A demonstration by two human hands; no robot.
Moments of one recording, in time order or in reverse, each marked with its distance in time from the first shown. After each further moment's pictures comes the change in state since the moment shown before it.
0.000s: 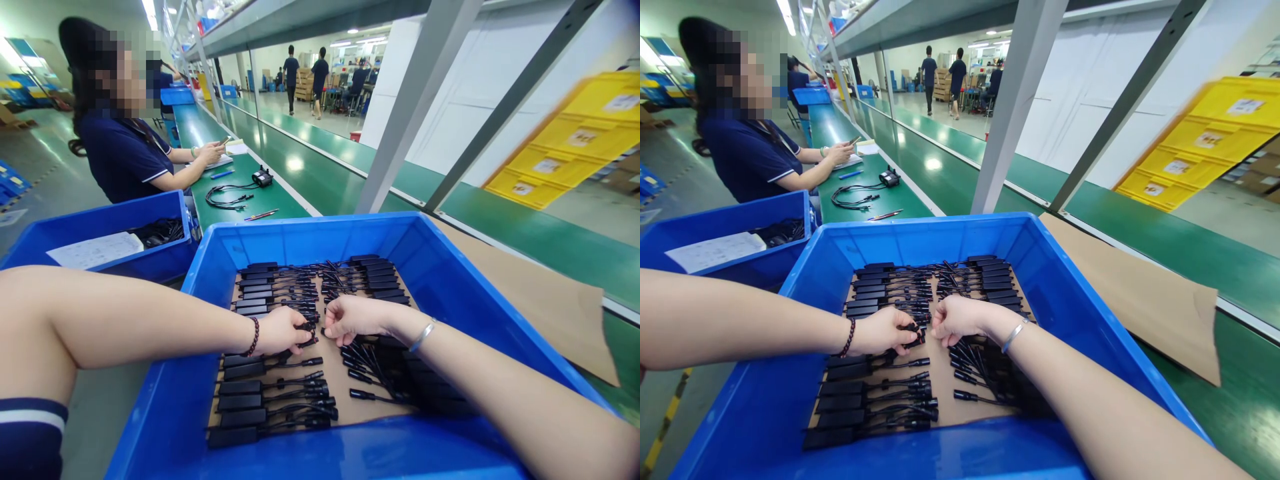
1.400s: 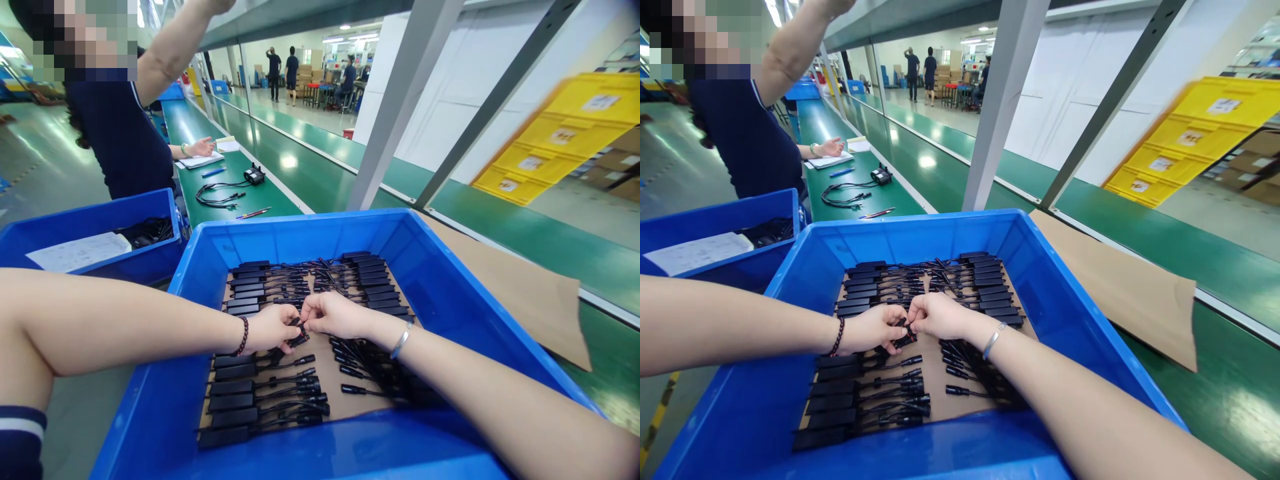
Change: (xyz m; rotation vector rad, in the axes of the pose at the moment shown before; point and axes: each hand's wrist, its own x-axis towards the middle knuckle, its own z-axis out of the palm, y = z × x) left_hand -0.008 0.012 0.002 -0.218 -0.041 0.032; right_hand 0.013 0.004 0.014 -0.345 0.223 -0.414
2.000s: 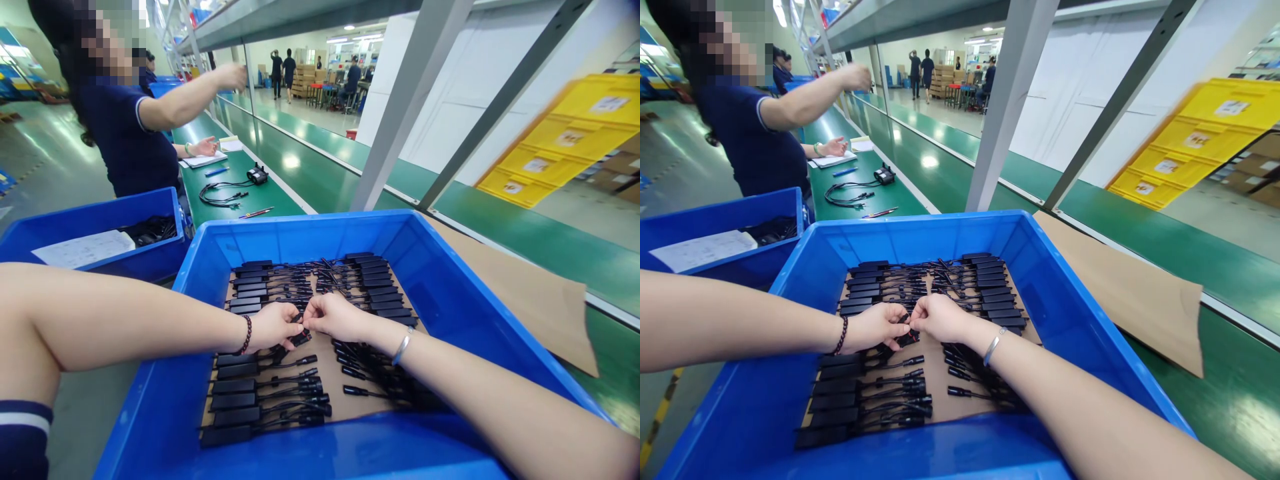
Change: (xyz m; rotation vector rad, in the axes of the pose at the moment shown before) left_hand 0.002 -0.002 -0.001 -0.011 0.054 0.022; right_hand 0.003 0.005 0.008 -0.083 0.106 0.041
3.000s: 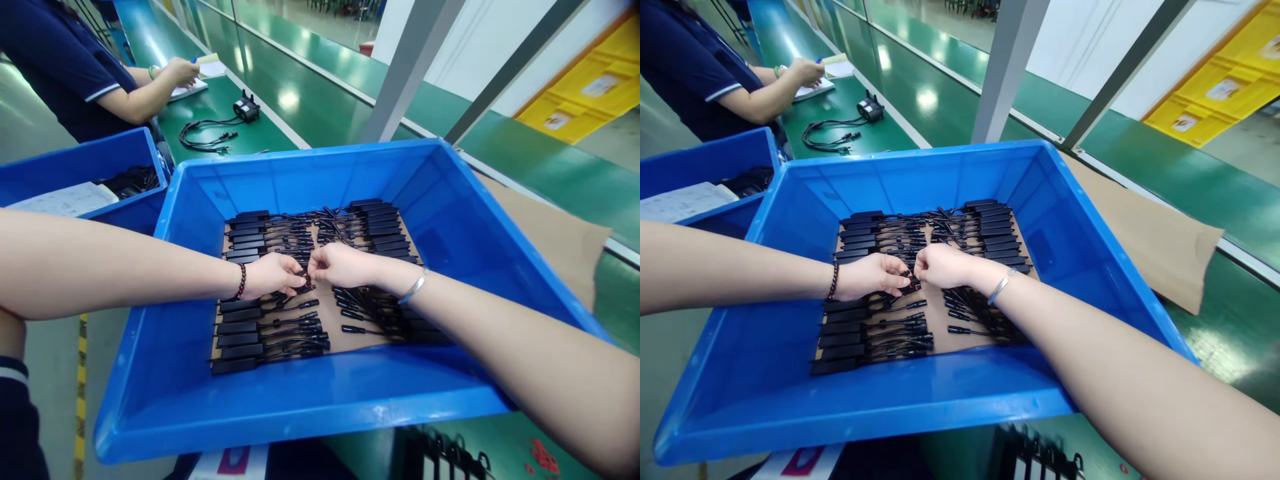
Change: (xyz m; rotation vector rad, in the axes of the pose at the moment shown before) left_hand -0.004 0.008 -0.002 -0.117 -0.024 -0.106; right_hand -0.002 -0.013 -0.016 -0.255 -0.157 0.024
